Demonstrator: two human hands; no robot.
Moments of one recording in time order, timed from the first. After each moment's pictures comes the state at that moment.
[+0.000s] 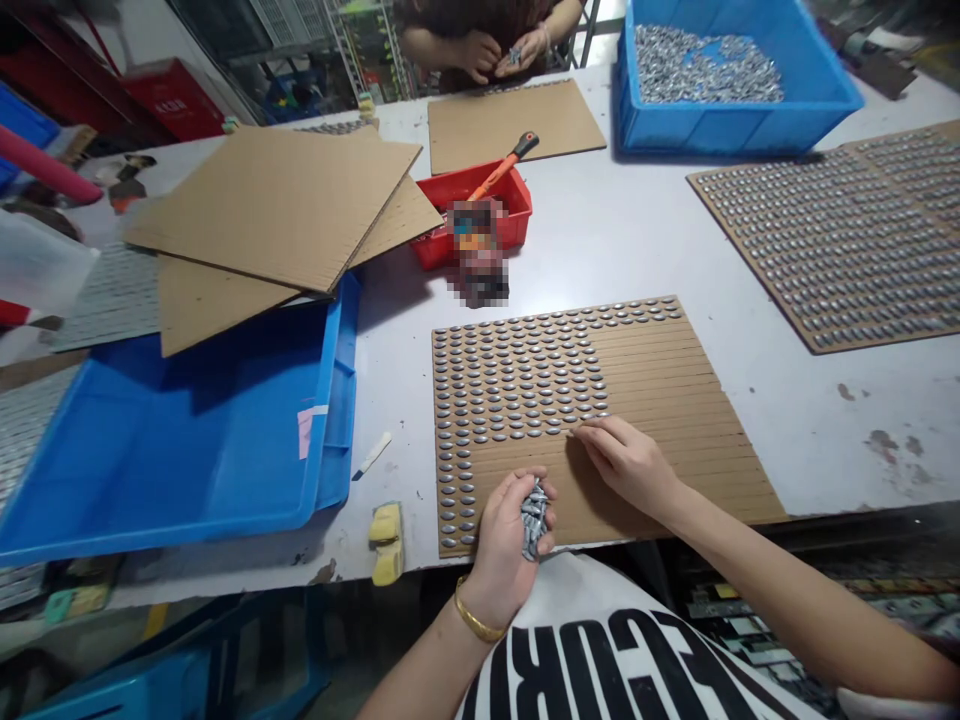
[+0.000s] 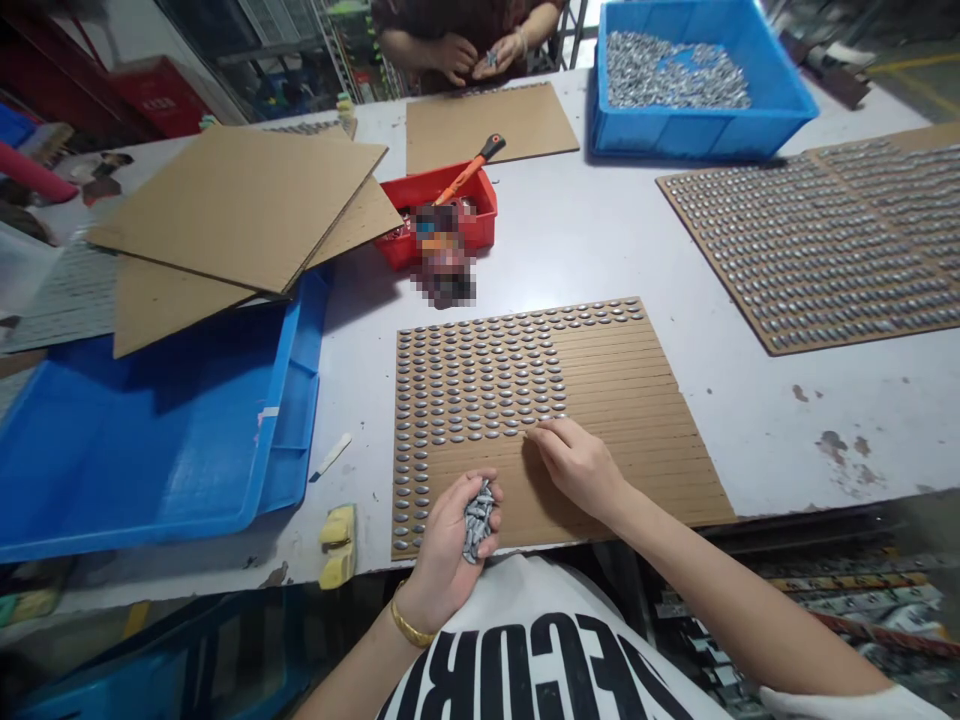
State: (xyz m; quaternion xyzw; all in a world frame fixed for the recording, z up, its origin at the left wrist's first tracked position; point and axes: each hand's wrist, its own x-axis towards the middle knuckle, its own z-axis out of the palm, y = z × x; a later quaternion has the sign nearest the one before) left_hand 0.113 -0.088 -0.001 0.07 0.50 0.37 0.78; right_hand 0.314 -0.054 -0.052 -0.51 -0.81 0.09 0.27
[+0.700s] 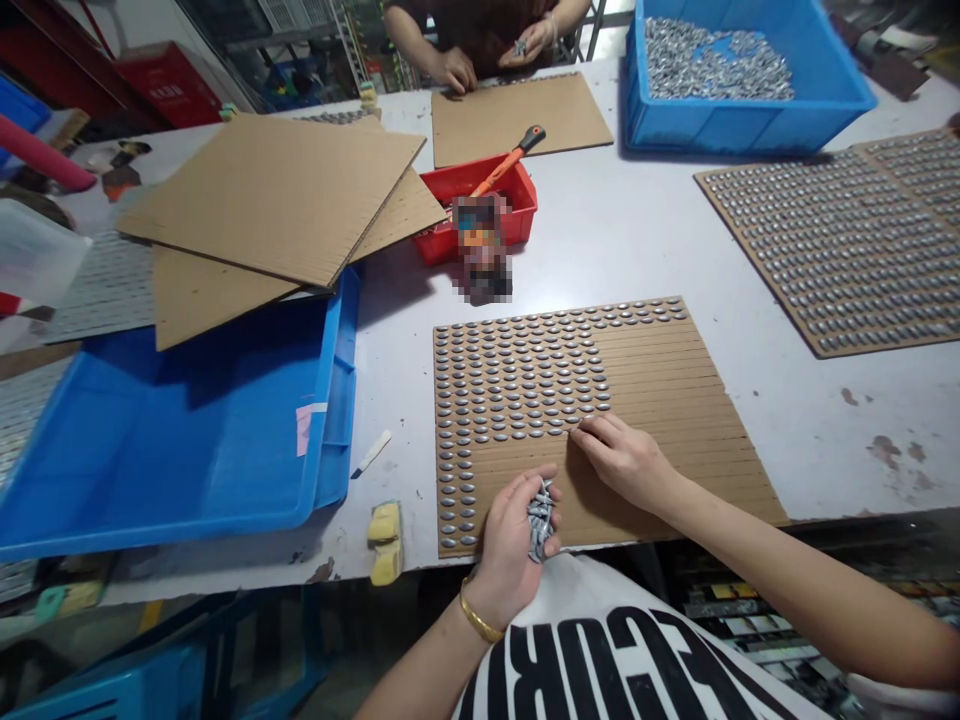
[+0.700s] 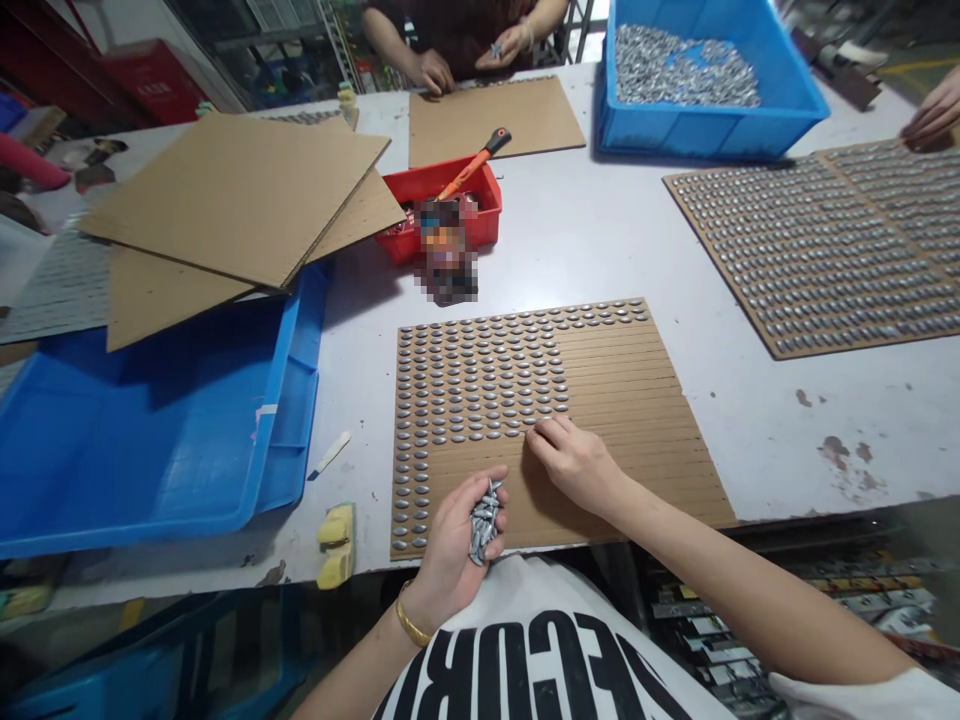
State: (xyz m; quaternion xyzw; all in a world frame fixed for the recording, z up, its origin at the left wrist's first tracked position) left_hand 0.116 -0.090 -0.009 0.07 0.49 0.36 0.79; right_hand 0.313 -0.045 -0.045 -0.46 -0.87 0.04 0.15
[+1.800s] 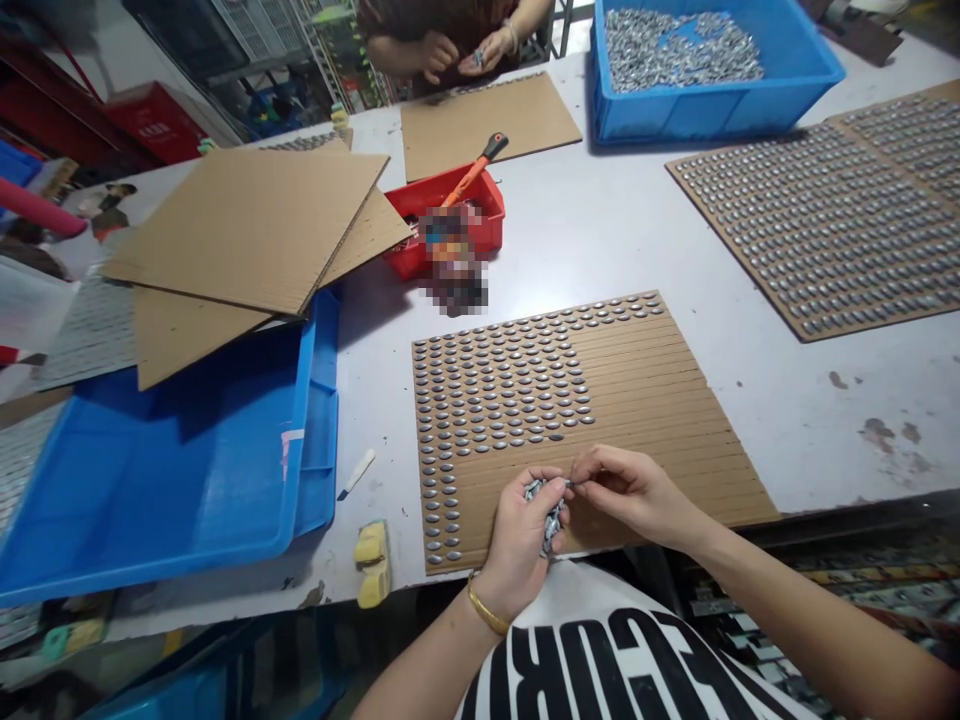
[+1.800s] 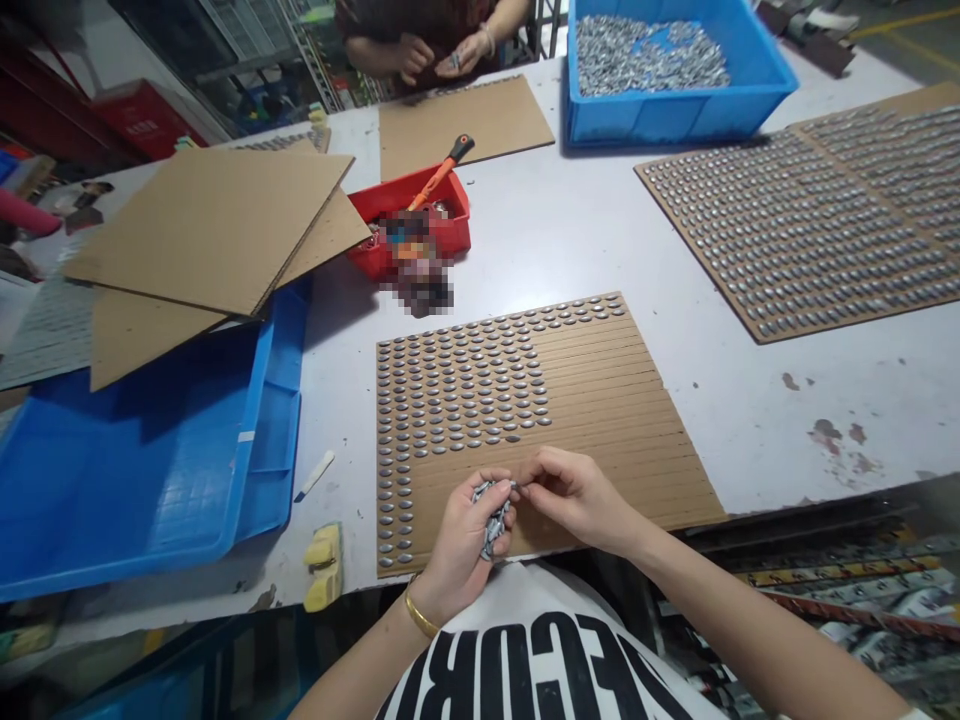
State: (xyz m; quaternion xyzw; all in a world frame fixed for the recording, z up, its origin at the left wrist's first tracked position) left_hand 0.149 -0.077 -0.008 0.15 0.49 0.33 0.79; right_hand 0.318 -0.071 -0.011 -0.48 -0.62 0.52 0.35
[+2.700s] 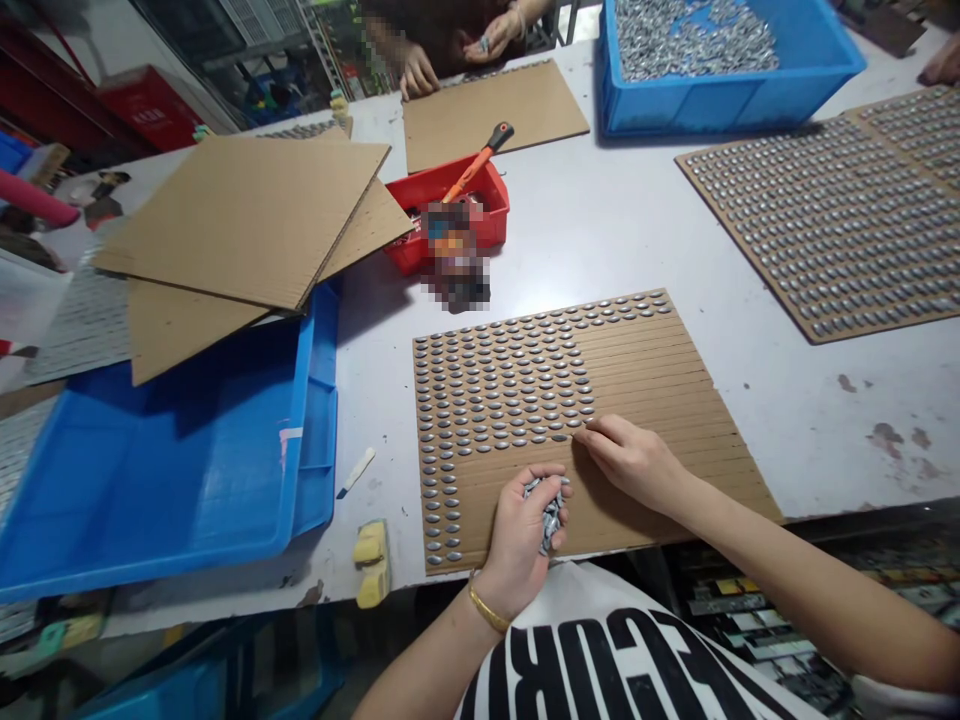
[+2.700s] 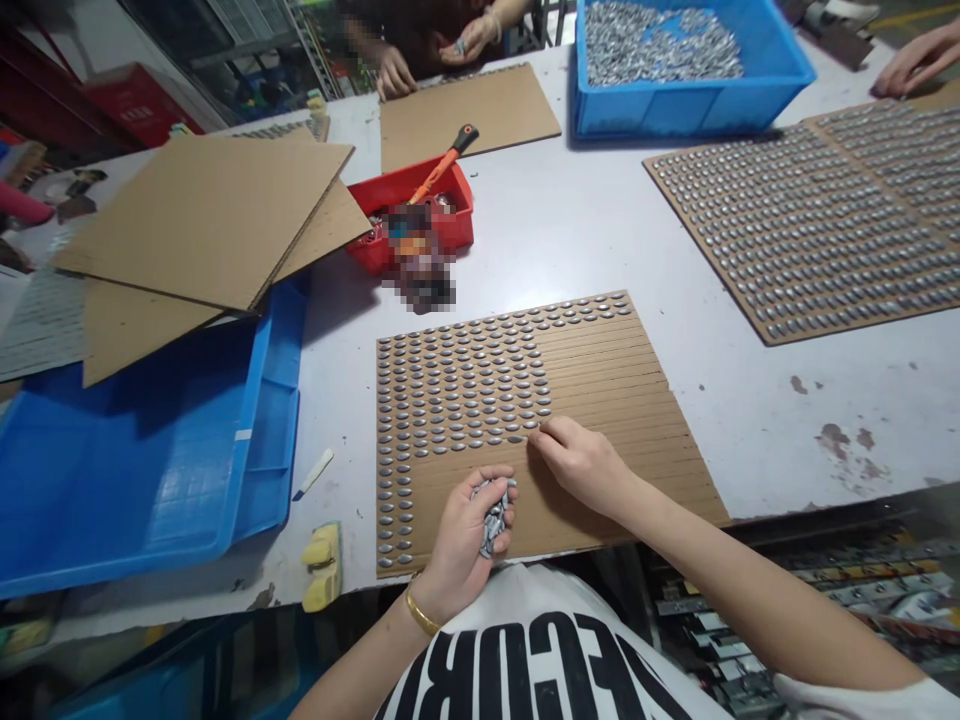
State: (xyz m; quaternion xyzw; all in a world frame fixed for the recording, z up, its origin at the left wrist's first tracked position) left_hand 0.148 -0.071 -0.007 0.11 0.51 0.32 0.79; right_hand 0.344 -0.047 -0.051 -0.49 -0.85 0.06 0.17
